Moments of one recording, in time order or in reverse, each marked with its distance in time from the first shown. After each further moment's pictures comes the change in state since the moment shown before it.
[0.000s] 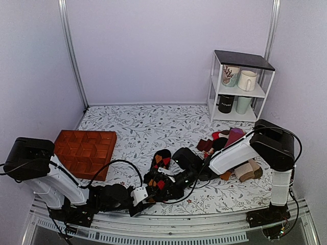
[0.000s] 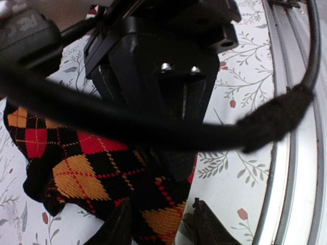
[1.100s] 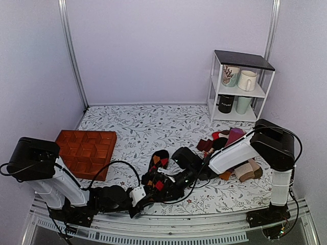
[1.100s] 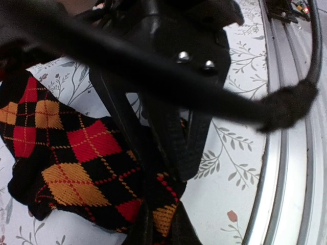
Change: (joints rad) left arm -0.017 0.052 -0.032 0.114 0.016 -0.082; right arm -0.006 0.008 0.022 -0.035 -0.034 -0.009
